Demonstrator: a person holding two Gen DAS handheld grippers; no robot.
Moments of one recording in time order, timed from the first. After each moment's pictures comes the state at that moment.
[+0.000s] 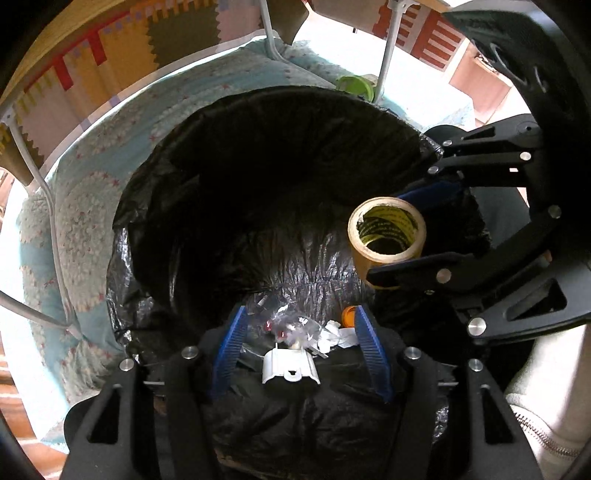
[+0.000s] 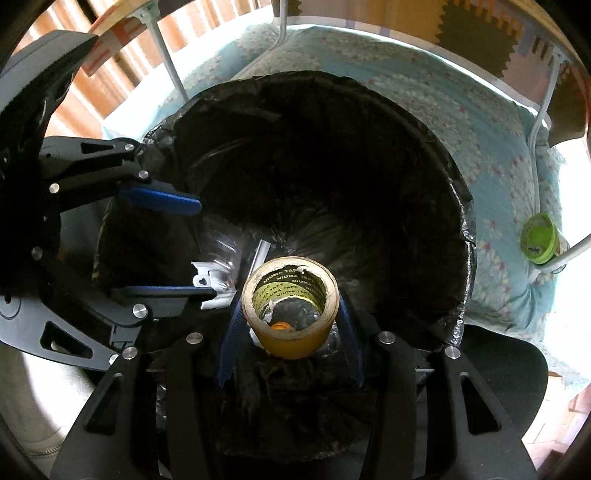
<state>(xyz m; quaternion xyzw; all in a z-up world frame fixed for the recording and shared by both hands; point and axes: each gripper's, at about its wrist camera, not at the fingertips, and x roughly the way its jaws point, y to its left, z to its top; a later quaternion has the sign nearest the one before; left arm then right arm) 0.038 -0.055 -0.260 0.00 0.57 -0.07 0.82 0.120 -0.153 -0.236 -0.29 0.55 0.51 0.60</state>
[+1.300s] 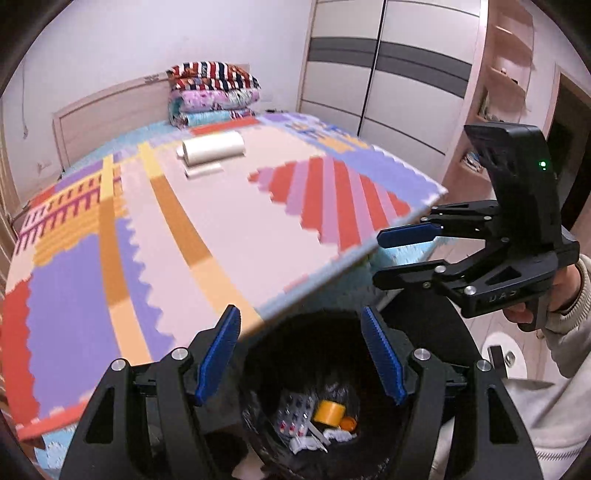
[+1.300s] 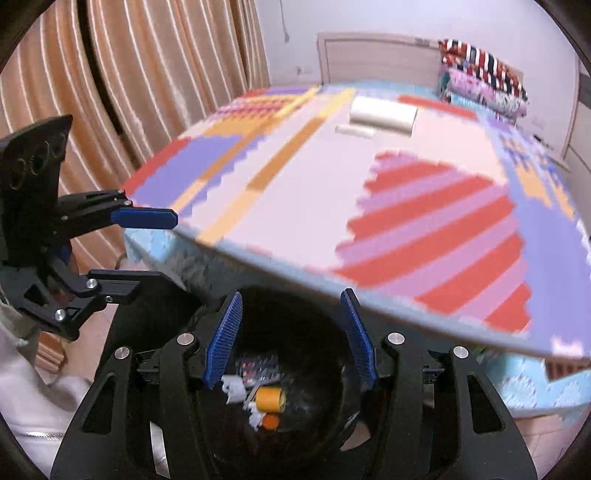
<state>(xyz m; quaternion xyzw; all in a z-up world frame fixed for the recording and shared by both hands) 0.040 -0.001 -0.083 -0.03 0.38 -0.05 0.92 0.195 -0.158 -0.081 -0.16 0.43 0.56 0.70</state>
